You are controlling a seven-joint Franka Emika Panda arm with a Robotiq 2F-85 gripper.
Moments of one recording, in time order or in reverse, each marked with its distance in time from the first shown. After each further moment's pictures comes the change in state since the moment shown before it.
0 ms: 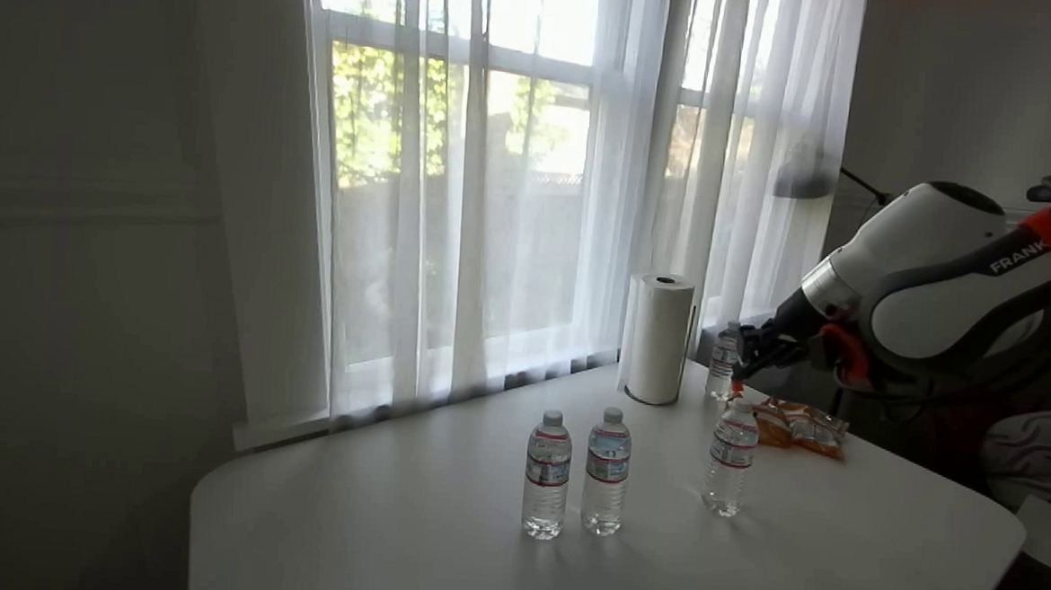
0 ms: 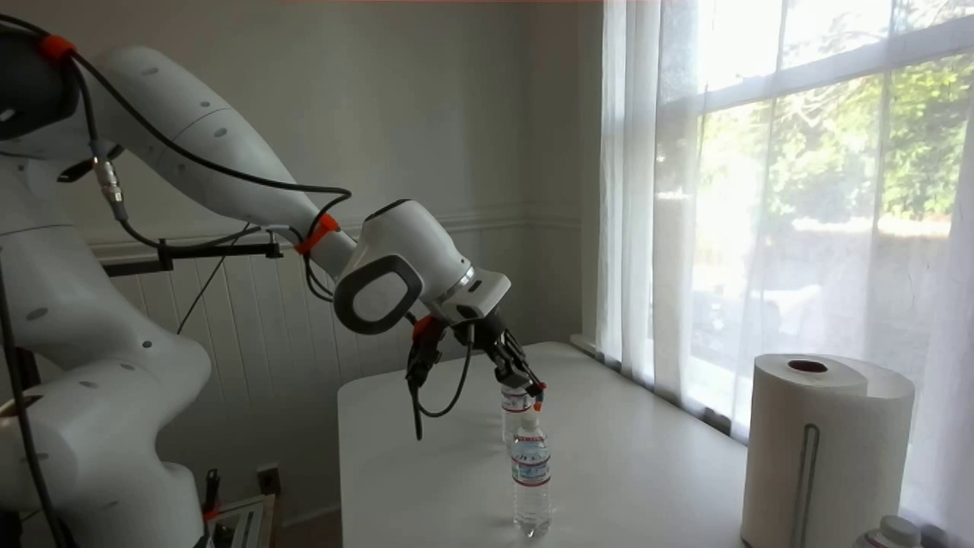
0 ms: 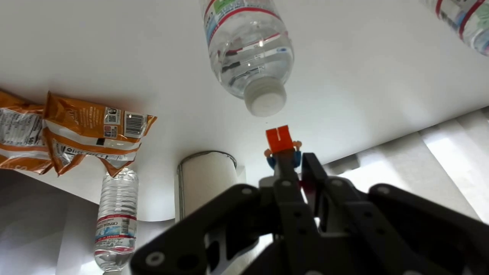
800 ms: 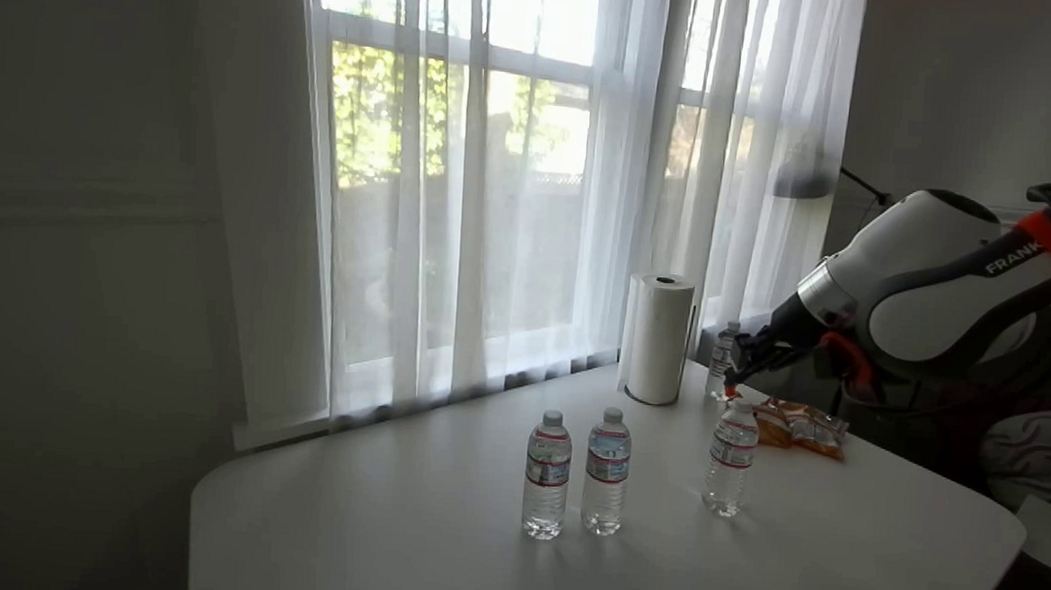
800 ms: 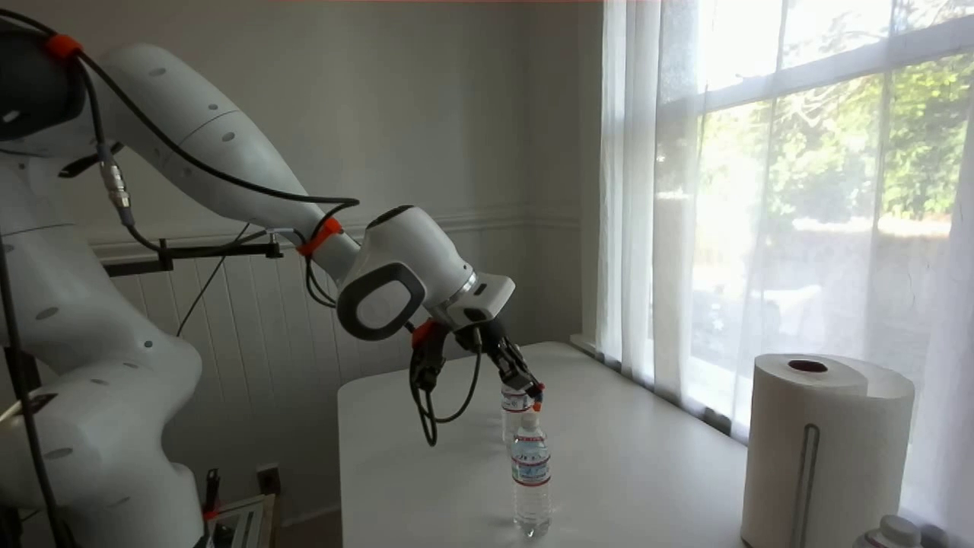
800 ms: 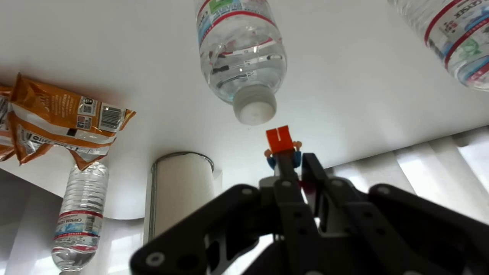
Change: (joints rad) arm 0.134 0.037 -0.127 0.000 0.001 0.034 -0.132
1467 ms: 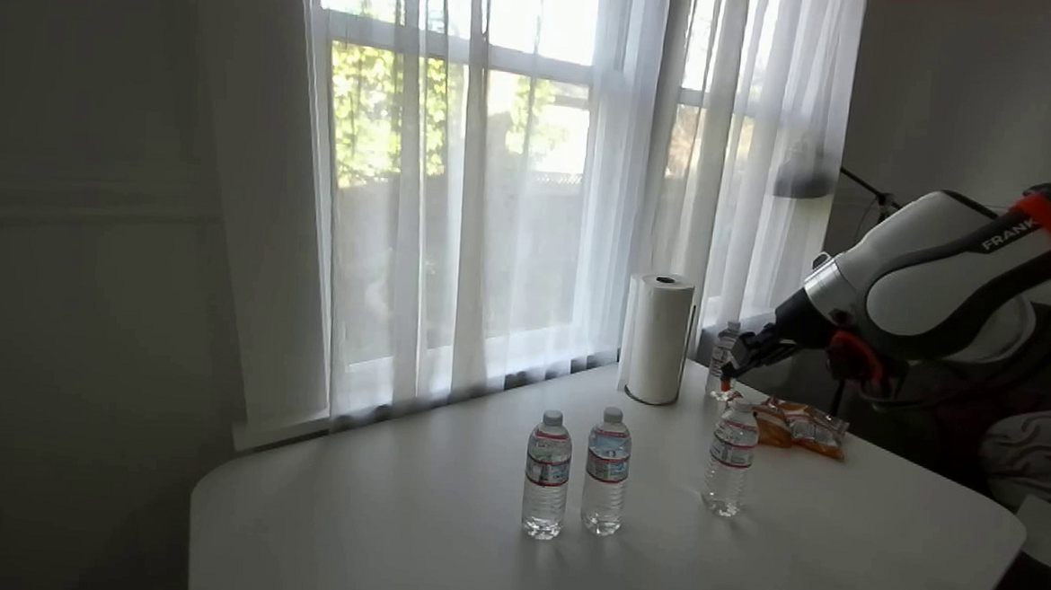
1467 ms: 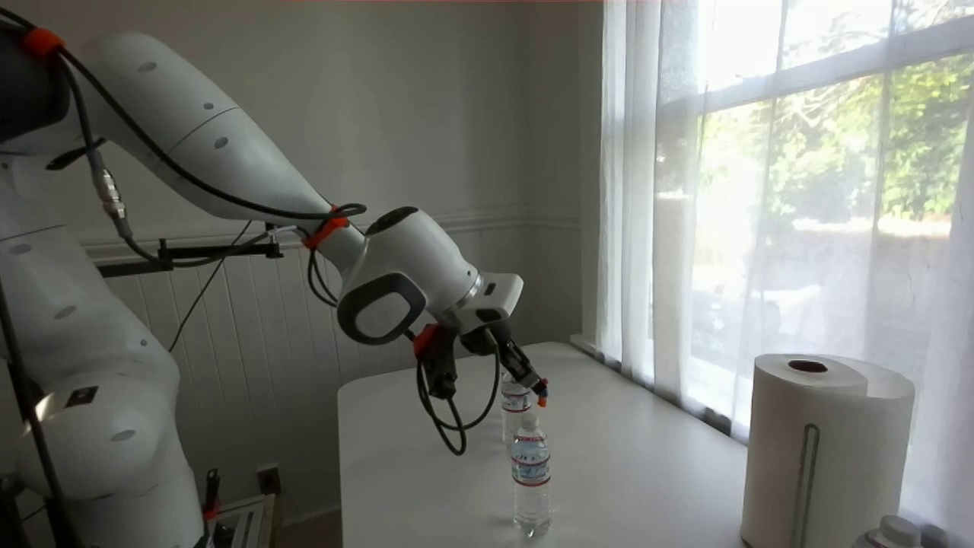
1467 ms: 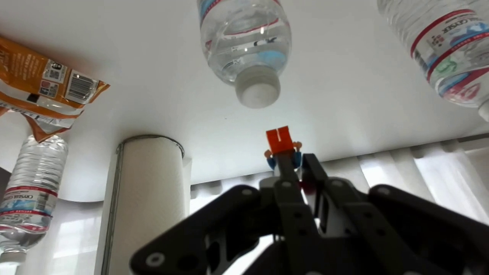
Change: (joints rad) arm 0.329 0.002 -0.345 0.003 0.108 0.039 -0.316
